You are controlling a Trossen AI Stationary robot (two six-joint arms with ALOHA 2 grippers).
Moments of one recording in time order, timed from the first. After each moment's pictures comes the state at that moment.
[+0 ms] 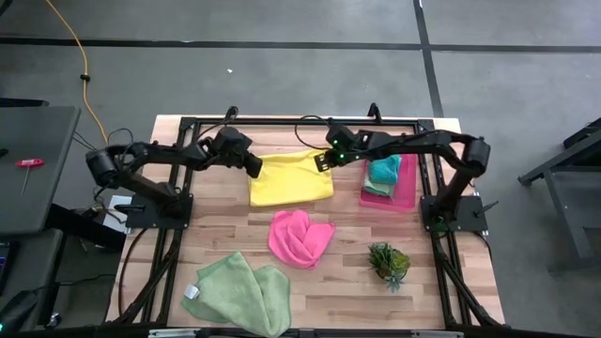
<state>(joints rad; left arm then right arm) 0.78 1.41 0.46 0.19 0.21 -0.37 -0.40 1.73 1.07 -0.28 0.00 0.68</state>
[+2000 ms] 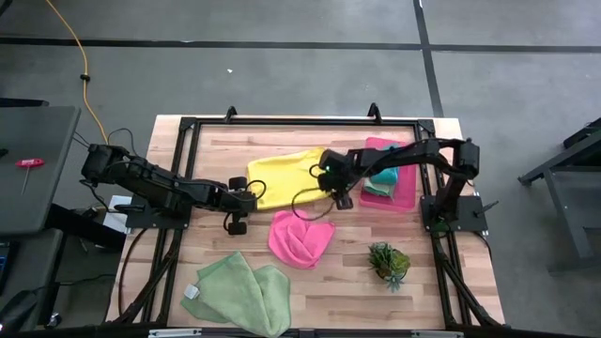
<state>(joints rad) 0.05 1.36 0.46 -0.26 -0.23 -0.04 -0.25 1.79 1.06 -0.44 -0.15 -0.46</state>
